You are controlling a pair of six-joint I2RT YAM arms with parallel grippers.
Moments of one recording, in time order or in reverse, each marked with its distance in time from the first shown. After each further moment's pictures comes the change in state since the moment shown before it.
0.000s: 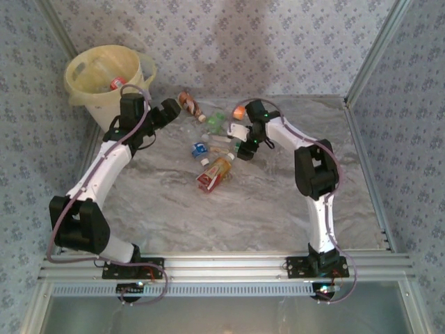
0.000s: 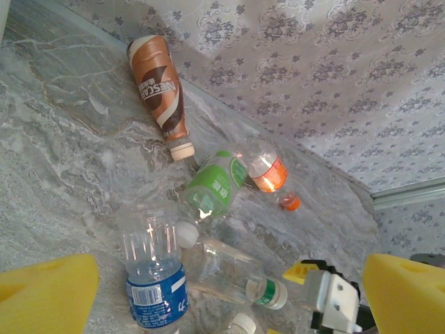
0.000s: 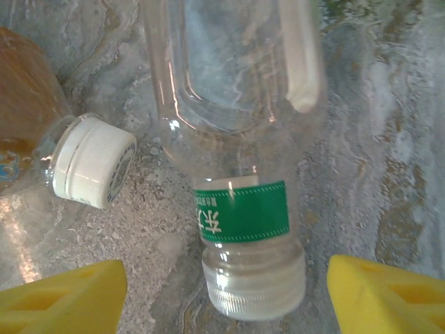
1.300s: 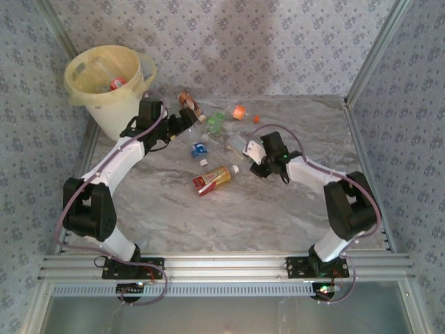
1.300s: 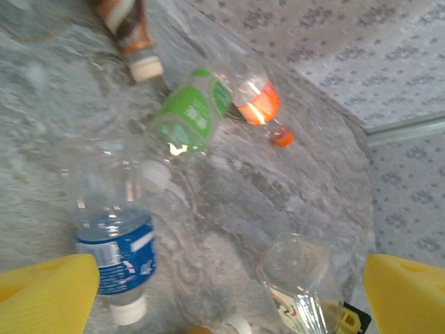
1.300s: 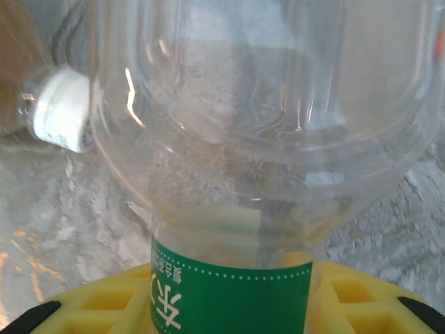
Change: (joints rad) left arm -0.082 0.137 0.000 0.030 0.138 -0.031; right arm 0.053 -0.585 -0.833 0.544 0.191 0.413
